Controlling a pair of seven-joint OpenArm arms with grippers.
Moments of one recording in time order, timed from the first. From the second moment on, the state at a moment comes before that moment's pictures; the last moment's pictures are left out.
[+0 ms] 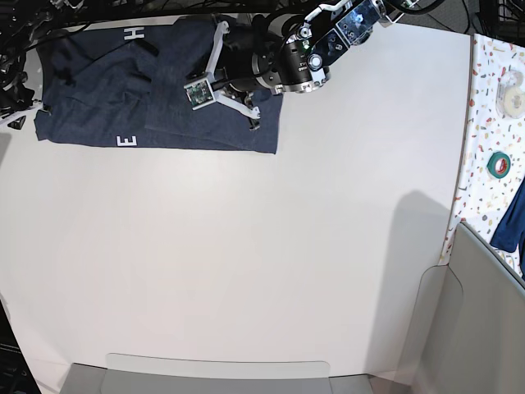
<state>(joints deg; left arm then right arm) 2.7 -9.0 44.5 114.4 -18.3 -20.2 61.4 -8.5 10.4 54.7 106.1 15.7 29.2 -63.7</state>
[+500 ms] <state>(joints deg) 3.6 -8.0 41.8 114.1 -18.5 -20.4 61.4 -18.6 19.5 62.7 98.1 54.8 29.4 -75.6</state>
